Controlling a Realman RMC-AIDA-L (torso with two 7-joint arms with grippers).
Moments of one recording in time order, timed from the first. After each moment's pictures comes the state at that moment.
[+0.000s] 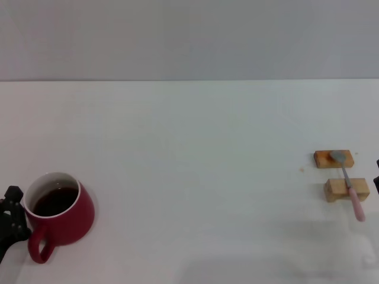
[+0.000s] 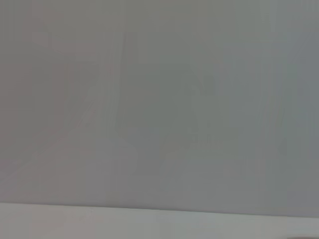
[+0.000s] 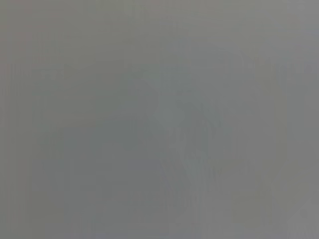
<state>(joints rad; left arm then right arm) -0.10 -2.06 -0.42 -0.17 2.08 1.40 -0.23 0.16 2.08 -0.01 0.40 -1.57 -1.66 0.01</state>
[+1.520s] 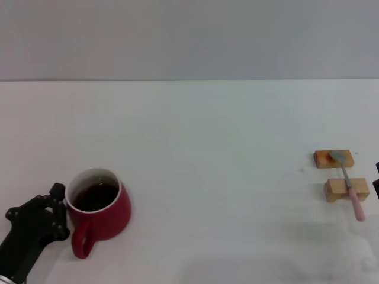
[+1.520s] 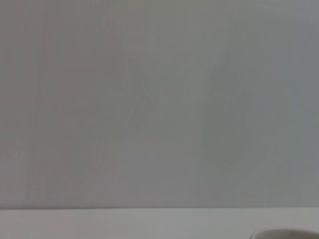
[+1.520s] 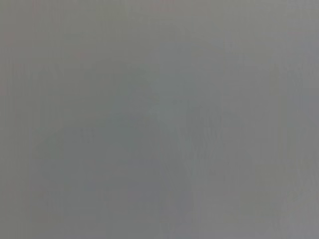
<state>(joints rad) -0.15 -2.07 -0.28 -0.19 2.08 1.39 -0.24 0.15 2.08 -0.01 0.40 -1.58 -1.66 0.01</state>
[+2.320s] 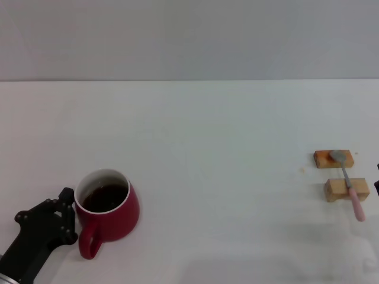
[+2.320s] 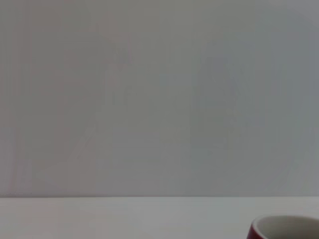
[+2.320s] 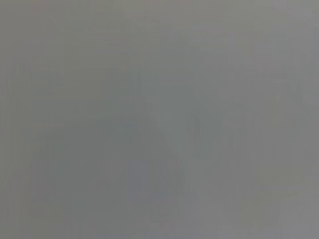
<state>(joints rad) -0.15 -2.06 -0.25 -0.21 2.08 1.37 -0.24 0.14 2.08 -0.01 0.40 -1.58 -1.67 0.01</state>
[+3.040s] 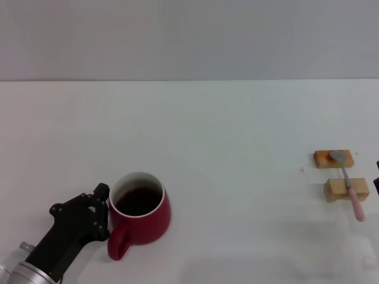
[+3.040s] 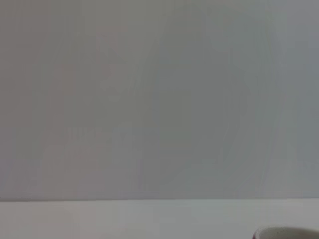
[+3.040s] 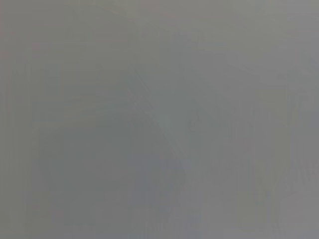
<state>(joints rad) -0.21 -2.07 -0.19 -0.27 2.08 1.34 -0.22 0.15 2.08 -0.01 0.40 -1.57 -1.66 0.01</state>
